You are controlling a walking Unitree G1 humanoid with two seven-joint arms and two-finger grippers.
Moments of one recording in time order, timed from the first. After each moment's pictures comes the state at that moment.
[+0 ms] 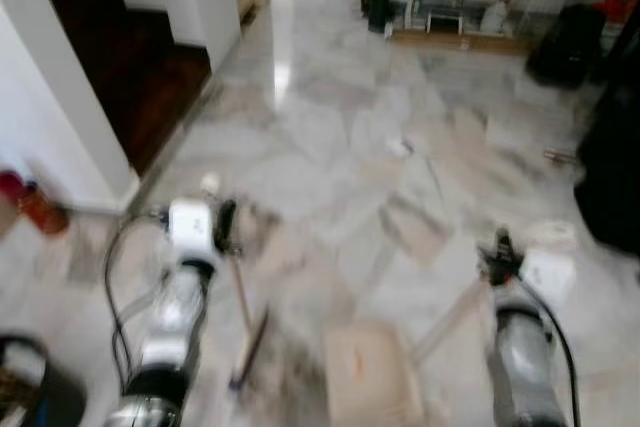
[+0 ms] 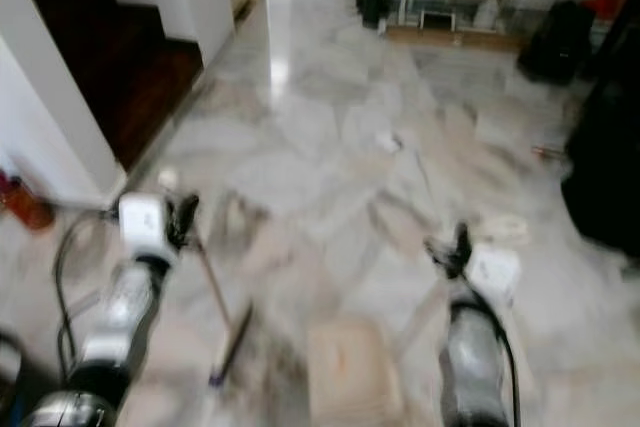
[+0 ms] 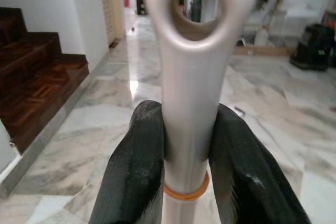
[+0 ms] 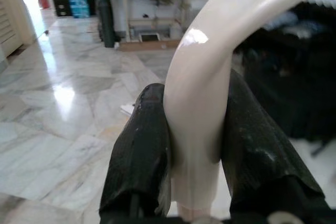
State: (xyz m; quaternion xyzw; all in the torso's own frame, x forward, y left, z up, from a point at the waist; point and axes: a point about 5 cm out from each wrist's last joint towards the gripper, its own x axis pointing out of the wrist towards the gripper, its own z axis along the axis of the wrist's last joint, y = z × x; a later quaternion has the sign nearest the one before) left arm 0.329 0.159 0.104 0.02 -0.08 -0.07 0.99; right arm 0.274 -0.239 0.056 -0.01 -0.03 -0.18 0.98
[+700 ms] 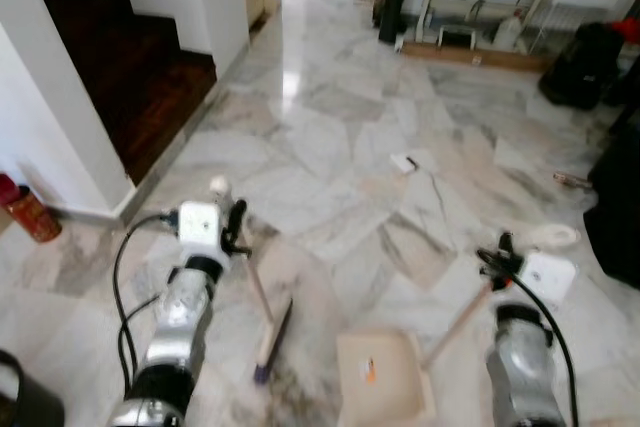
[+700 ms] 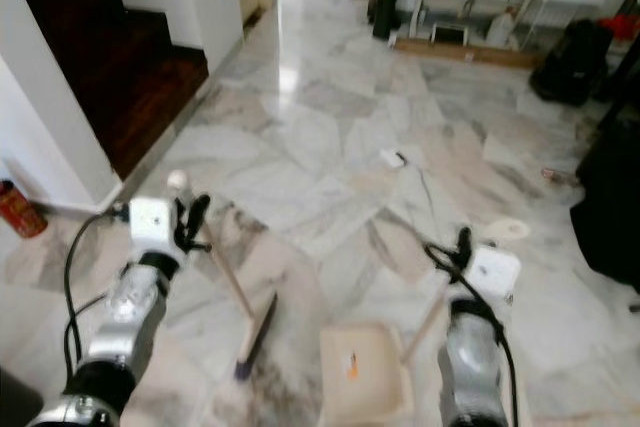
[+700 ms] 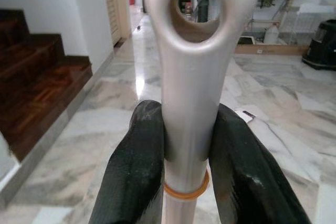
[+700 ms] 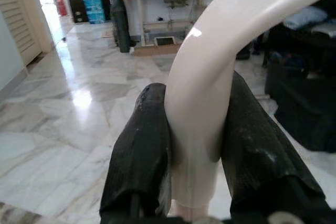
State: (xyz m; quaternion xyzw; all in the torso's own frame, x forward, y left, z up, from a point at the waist) left arm 0.326 0.173 0.101 0.02 -0.07 -0.05 1.00; right arm 0.281 -0.221 0.059 0.01 -0.04 -0.16 0.99
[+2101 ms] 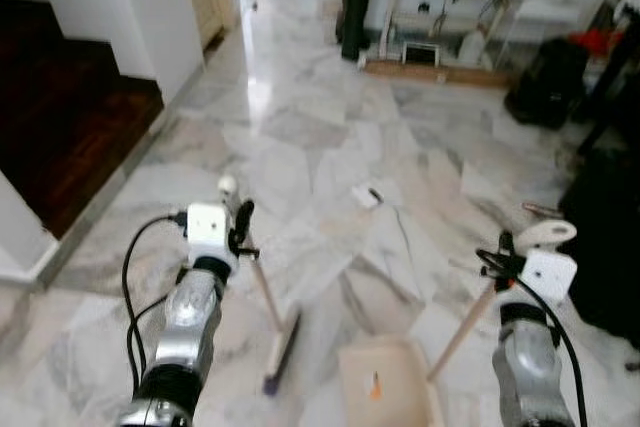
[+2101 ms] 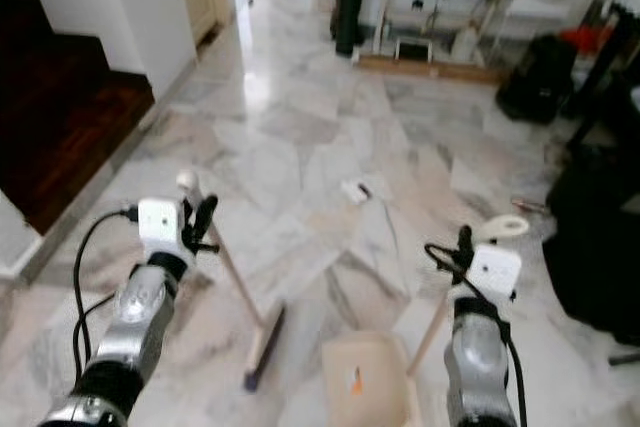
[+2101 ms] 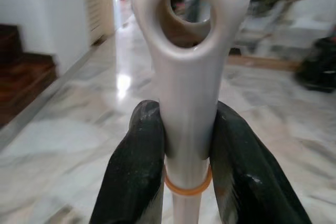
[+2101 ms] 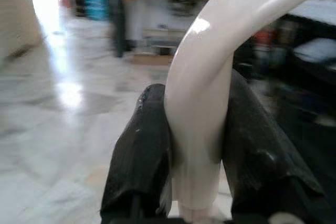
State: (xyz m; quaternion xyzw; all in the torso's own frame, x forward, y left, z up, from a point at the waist) left arm 0.324 0.162 0.096 0.01 -0.06 -0.06 1.00; right arm 0.288 -0.224 0.066 -0.02 -0.04 -0.14 0.99
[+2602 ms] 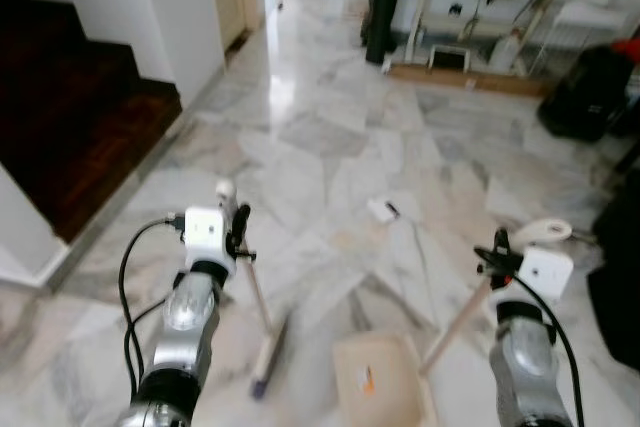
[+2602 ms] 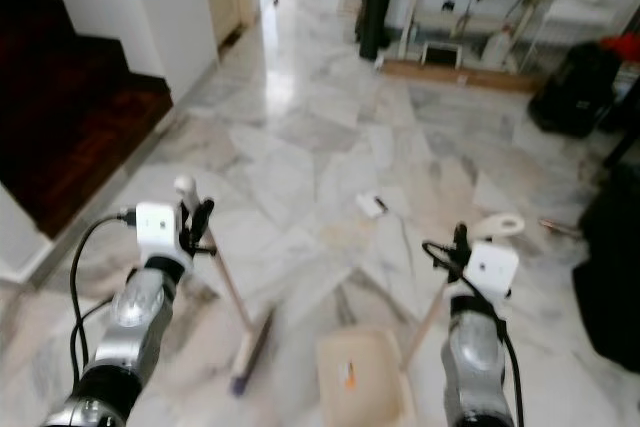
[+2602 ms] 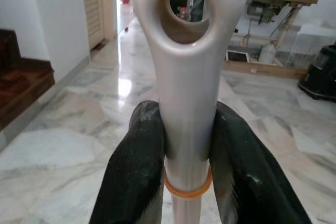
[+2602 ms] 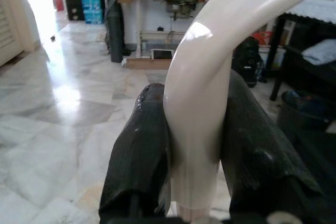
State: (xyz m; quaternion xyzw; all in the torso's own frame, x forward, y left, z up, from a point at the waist) left arm 0.325 0.159 0.097 0.00 -0.07 -0.06 1.00; right arm 0.285 -0.231 0.063 -0.01 -0.03 -0.15 0.99
